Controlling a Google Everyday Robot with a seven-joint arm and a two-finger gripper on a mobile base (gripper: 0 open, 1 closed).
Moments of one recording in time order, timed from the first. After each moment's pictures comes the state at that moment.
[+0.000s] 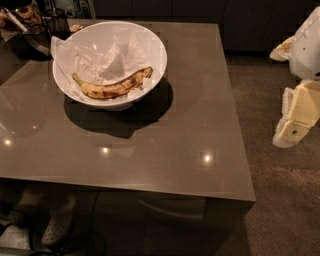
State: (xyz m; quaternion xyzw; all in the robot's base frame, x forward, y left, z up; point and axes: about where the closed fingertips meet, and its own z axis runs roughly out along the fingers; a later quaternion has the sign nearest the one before) arm 0.438 -0.217 0.976 -0.60 0.78 -0.03 0.16
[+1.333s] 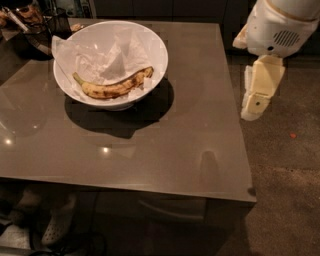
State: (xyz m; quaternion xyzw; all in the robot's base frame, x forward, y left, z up) arm 0.492 -0.176 0.977 -0.65 0.75 -0.02 0.13
